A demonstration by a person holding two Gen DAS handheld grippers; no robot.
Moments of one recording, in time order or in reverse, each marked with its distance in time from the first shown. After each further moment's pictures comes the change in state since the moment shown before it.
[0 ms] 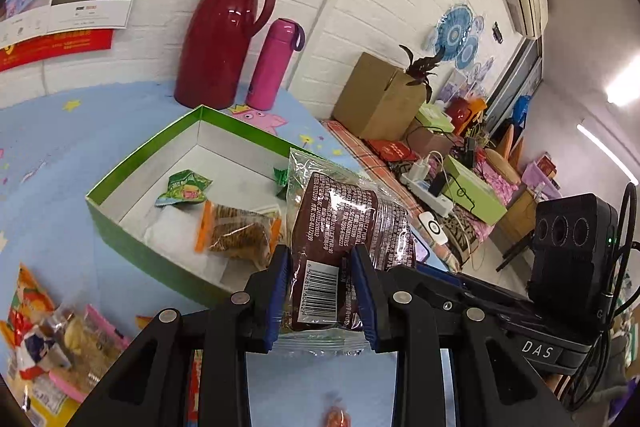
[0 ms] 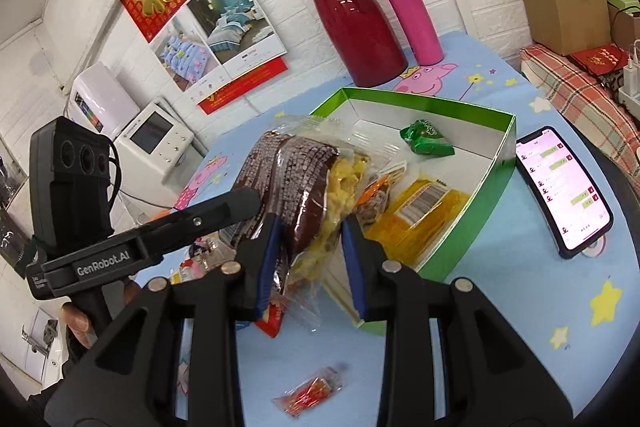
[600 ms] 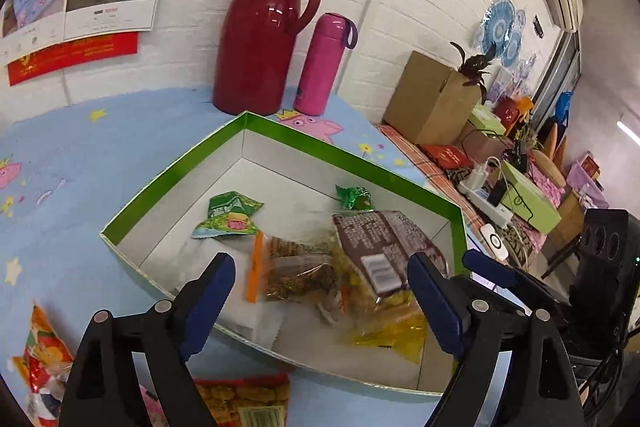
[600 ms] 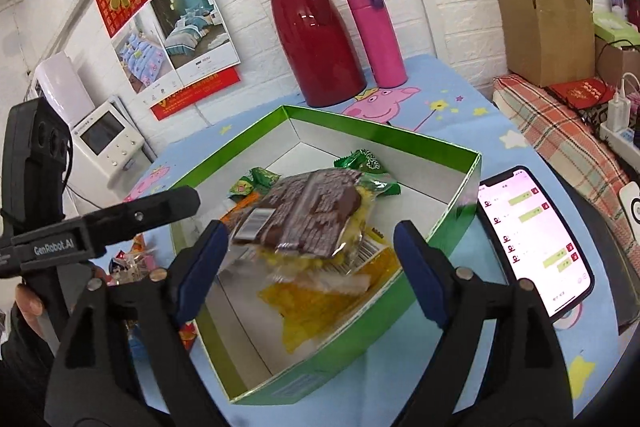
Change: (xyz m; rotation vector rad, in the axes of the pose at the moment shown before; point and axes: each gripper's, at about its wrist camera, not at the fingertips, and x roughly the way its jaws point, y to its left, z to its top) left arm 0.037 0.031 0.014 0.002 -0.016 0.179; right arm 0.030 -0.038 0.008 -0.100 -0.069 -0.151
